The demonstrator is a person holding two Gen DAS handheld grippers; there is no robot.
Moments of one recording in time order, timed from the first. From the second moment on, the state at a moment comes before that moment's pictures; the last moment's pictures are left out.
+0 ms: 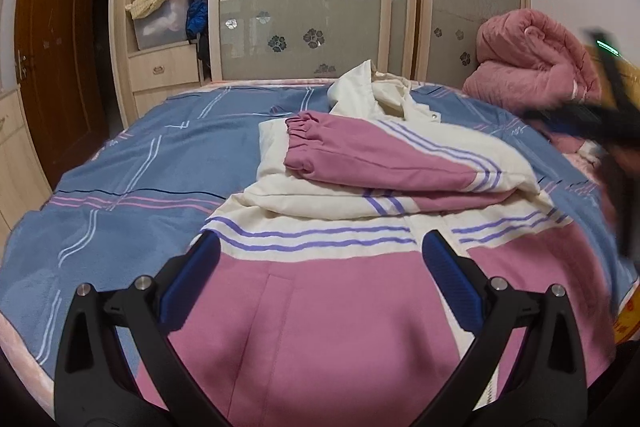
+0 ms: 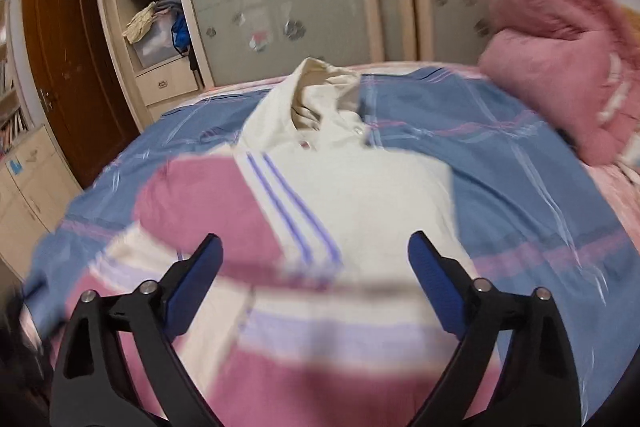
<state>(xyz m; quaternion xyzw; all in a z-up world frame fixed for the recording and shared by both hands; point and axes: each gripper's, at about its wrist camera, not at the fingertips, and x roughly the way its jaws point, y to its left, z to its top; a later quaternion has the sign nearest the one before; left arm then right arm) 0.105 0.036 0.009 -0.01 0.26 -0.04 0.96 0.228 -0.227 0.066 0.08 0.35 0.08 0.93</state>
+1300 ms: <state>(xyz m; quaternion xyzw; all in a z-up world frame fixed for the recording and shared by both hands) 0.140 0.051 -0.018 -0.04 0.32 -0.06 0.94 0.377 -0.255 0.084 0.06 0.27 0.11 0.96</state>
